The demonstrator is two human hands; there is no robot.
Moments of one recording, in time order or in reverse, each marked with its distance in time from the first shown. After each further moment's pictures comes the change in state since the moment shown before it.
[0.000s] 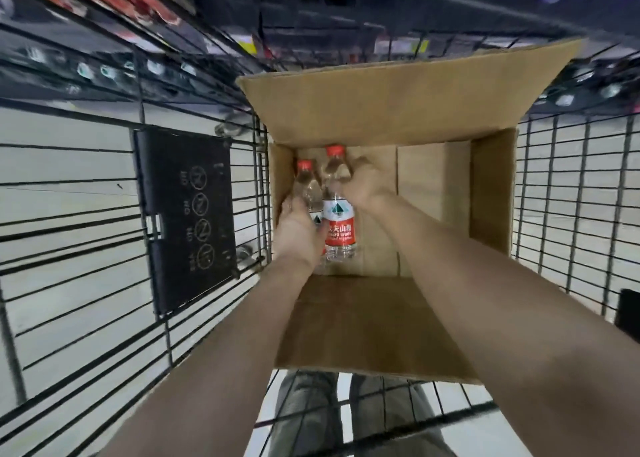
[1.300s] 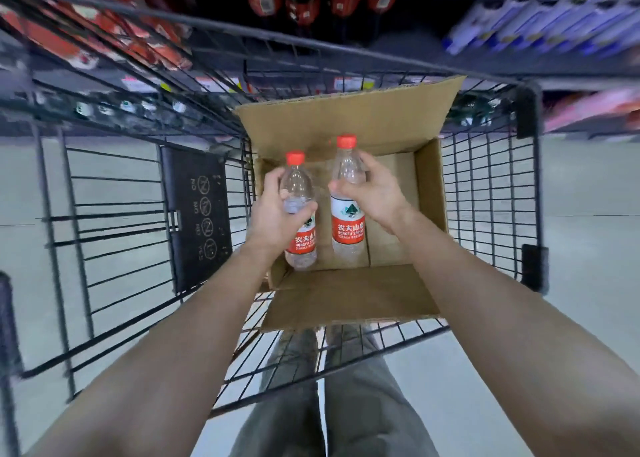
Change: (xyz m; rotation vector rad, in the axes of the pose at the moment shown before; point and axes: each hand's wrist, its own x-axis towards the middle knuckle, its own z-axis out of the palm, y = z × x) left_hand -0.042 0.017 -0.071 -0.360 0.027 0.215; right_hand -0.133 0.021 -0.057 0.739 0.134 -0.215
